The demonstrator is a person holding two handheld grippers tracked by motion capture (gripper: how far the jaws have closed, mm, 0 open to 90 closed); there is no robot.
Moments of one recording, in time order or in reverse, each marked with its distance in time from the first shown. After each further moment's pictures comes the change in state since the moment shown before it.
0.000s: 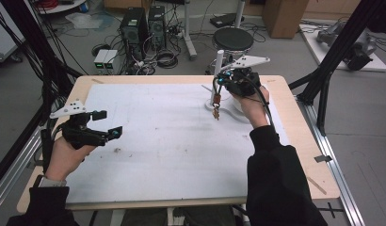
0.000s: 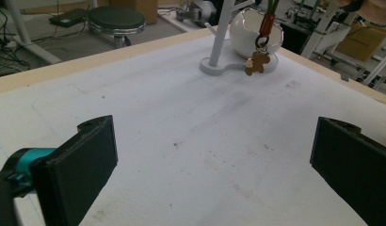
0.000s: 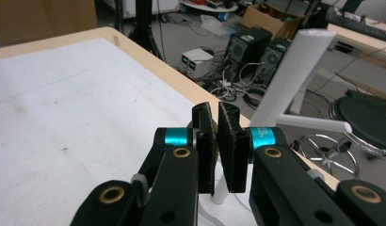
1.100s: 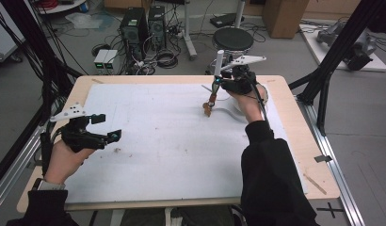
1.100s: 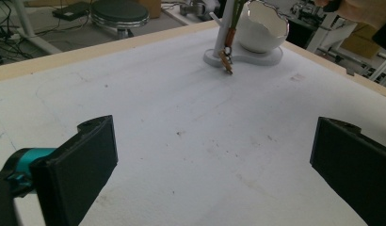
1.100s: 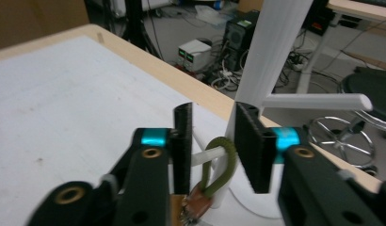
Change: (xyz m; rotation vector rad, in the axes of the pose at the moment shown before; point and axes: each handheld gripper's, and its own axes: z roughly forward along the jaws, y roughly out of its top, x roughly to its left) left arm 0.001 -0.010 -0.001 0.023 0.014 -0.013; right arm -0.022 -0.015 0.031 0.011 -0.005 0.089
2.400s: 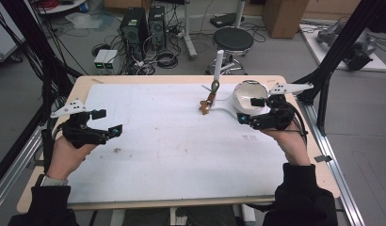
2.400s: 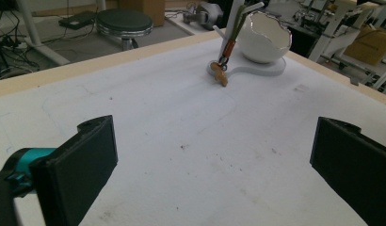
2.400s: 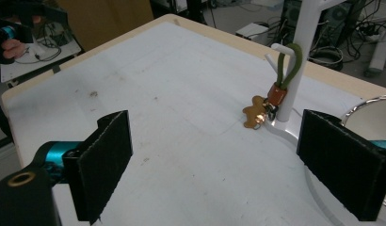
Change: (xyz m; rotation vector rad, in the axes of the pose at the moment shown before) left arm 0.001 0.010 0.002 -0.037 0.013 0.006; right arm 0.020 -0.050 -0.129 0.045 0.240 0.131
